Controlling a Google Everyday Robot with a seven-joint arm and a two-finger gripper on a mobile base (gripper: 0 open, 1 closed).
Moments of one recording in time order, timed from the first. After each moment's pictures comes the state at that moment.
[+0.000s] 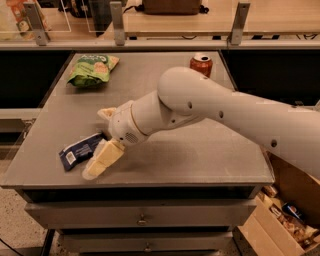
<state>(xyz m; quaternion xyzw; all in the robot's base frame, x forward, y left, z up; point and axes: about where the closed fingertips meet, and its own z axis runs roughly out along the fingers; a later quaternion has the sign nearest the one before) 0.486 0.156 0.824 -0.63 0.61 0.33 0.36</state>
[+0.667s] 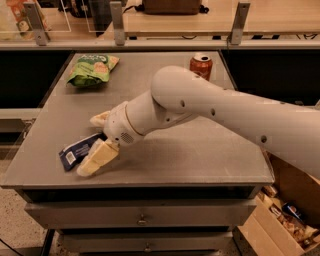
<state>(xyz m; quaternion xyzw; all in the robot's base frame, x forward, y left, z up) 0.483 0.167 0.819 -0.64 0.61 0.34 0.34</state>
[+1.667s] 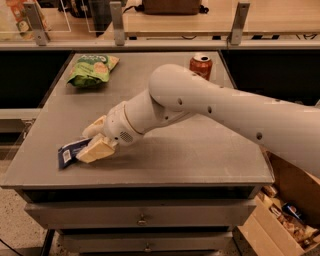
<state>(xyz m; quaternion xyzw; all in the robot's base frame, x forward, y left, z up) 0.481 0.169 0.813 -0.64 0.60 0.34 0.32</state>
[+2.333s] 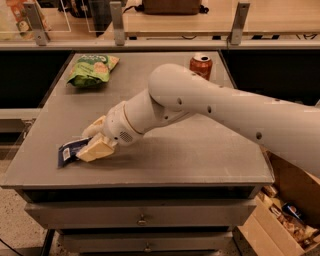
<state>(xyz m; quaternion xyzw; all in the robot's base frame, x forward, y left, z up) 0.481 0.169 0.814 -0.64 0.60 0.34 0.32</state>
